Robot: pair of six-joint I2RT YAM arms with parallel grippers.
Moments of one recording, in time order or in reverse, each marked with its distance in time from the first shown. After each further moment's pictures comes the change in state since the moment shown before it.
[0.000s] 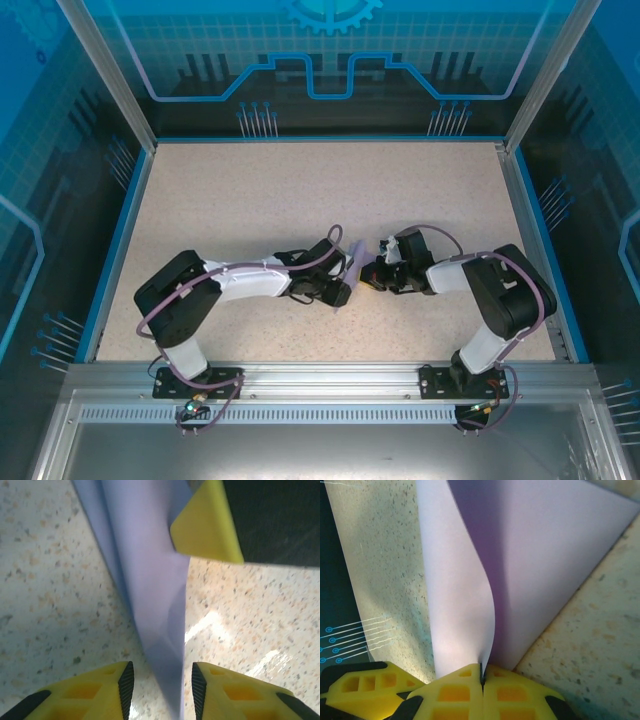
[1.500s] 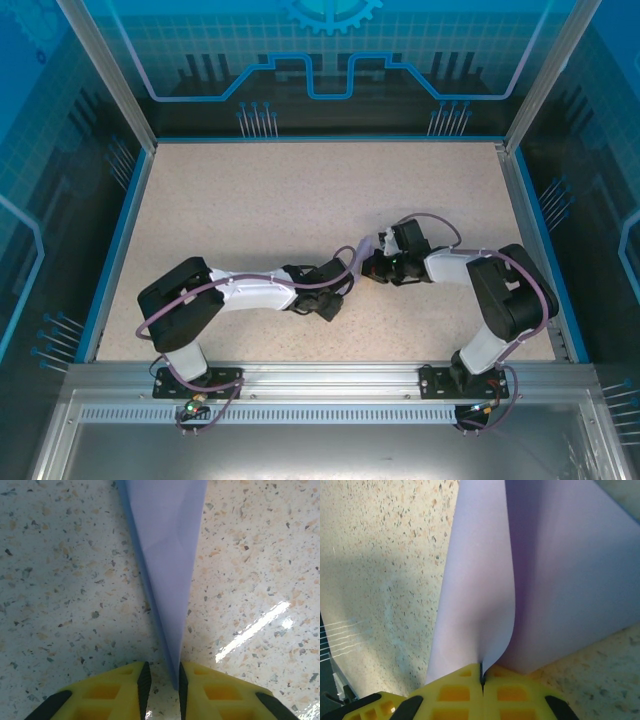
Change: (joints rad) left arm -0.108 0.003 -0.018 -0.081 -0.249 0.078; right arm 0.001 -0.018 0.133 -0.248 0.106 -0.142
